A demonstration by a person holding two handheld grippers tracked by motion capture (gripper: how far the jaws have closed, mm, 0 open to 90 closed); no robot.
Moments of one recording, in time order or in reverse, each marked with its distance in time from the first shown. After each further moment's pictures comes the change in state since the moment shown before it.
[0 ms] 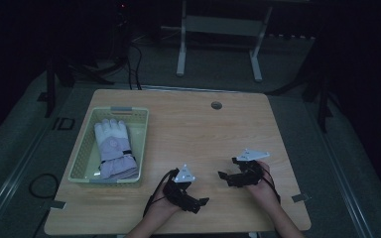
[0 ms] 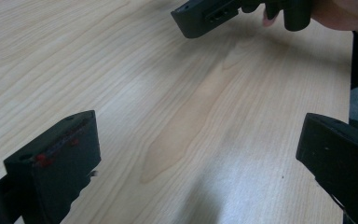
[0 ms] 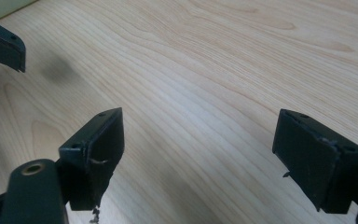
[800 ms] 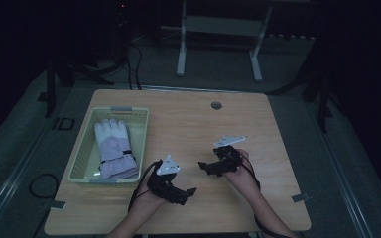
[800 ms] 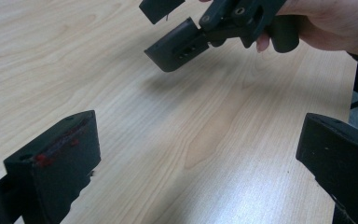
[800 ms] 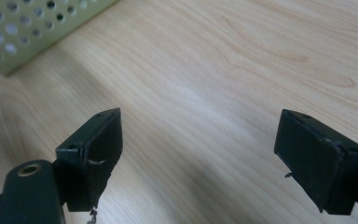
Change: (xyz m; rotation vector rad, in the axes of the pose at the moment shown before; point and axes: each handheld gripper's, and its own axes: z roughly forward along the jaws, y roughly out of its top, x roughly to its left) left arm 0.015 0.011 -0.048 -0.035 0.066 -0.018; right arm 0.028 0.059 0.036 0.067 0.032 0.008
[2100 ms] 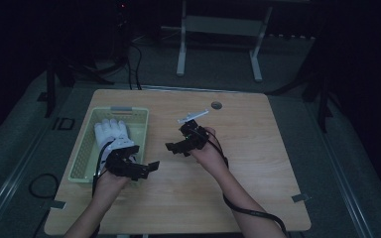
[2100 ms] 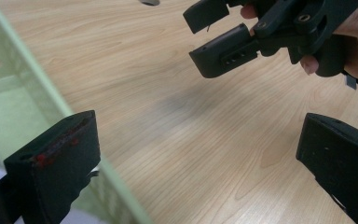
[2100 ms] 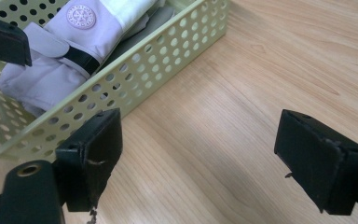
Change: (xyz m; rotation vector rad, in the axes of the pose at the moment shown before) left arm 0.076 0.006 -0.089 -0.089 0.135 -0.161; right arm 0.050 0.111 0.038 0.032 0.065 -0.006
